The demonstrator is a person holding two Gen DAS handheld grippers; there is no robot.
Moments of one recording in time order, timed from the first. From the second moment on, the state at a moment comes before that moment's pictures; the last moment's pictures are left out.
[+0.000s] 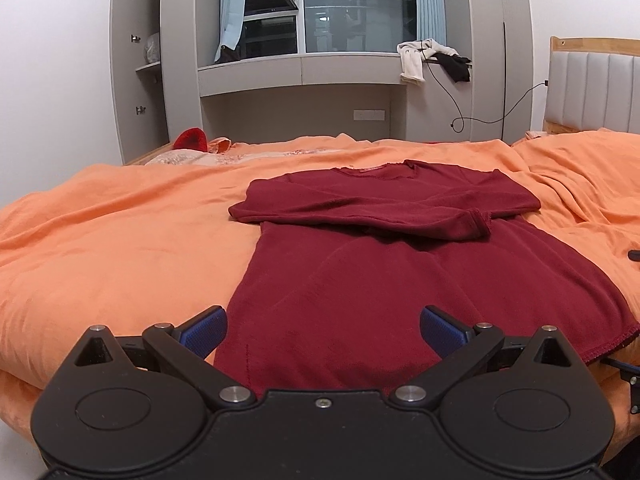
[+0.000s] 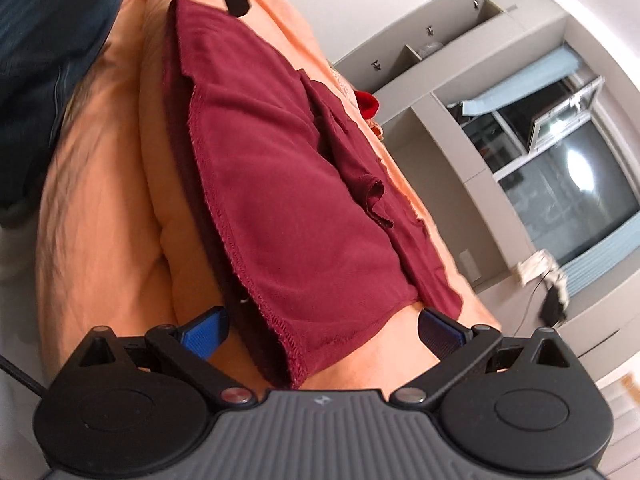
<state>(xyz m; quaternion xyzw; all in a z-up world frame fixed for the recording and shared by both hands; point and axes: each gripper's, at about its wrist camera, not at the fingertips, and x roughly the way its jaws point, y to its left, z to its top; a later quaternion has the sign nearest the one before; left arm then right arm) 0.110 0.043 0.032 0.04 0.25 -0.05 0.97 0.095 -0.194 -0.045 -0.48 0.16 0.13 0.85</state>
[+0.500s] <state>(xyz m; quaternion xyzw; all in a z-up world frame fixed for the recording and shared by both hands) 0.118 0.039 0.028 0.04 0.26 -0.05 0.96 0.084 -0.172 -0.081 -0.56 0.12 0.17 0.80</state>
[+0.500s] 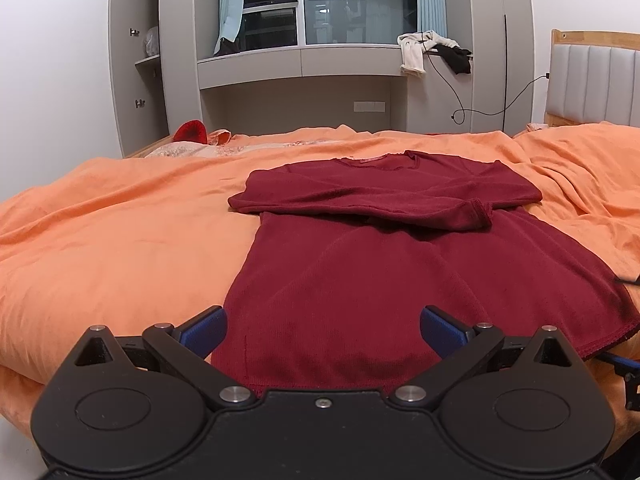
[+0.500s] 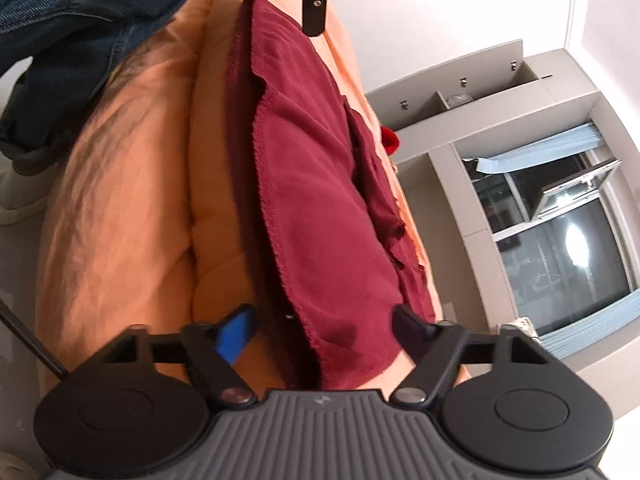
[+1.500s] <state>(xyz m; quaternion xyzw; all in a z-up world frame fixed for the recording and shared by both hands) 0.141 -0.051 0.006 0.31 0.25 -0.07 0.92 0.091 -0.227 0.048 -0.30 0.05 0.14 0.94</state>
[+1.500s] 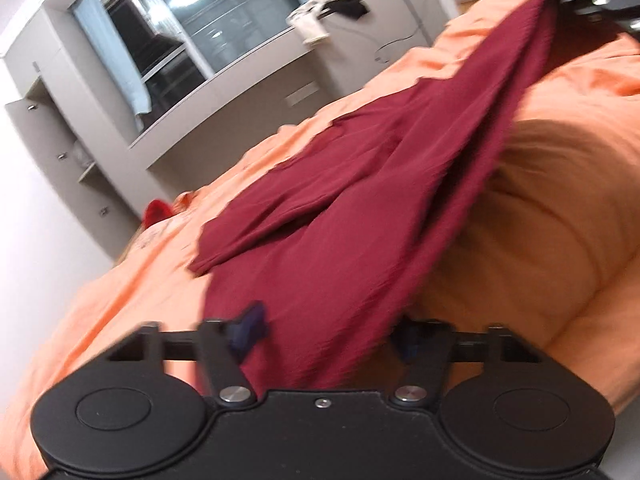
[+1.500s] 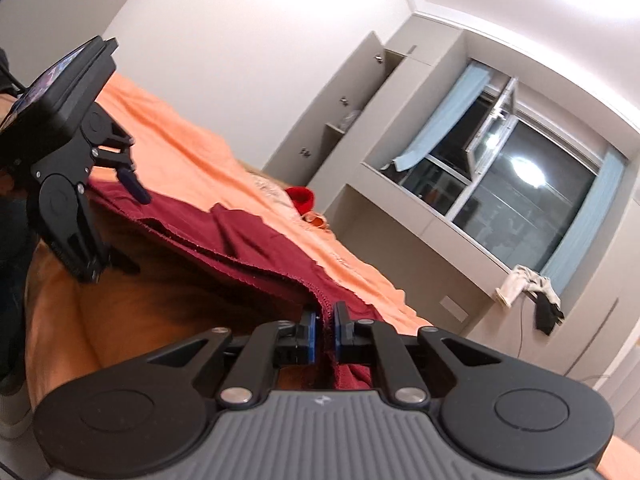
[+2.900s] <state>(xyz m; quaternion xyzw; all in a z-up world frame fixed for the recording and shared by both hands) -0.044 -0.037 0.136 0.20 0.05 -0.04 0.98 -0.065 -0.270 0.104 -0.26 -0.07 0.05 0.96</state>
